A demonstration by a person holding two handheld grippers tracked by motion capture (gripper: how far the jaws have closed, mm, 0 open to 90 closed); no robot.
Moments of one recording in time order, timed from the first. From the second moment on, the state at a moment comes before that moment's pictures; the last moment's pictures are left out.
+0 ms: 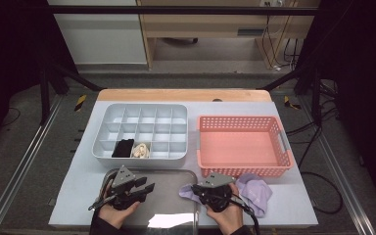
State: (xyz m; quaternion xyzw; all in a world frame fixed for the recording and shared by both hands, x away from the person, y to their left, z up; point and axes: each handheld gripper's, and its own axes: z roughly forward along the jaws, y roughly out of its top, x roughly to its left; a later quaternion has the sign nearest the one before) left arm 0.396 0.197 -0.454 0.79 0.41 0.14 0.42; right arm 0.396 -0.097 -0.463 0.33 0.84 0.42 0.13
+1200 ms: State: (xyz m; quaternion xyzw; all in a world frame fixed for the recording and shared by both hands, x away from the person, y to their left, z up) left arm 0.399 0.192 -0.457 0.80 0.42 0.12 0.42; right arm 0.393 -0.075 -0.479 0.32 0.85 0.40 0.12
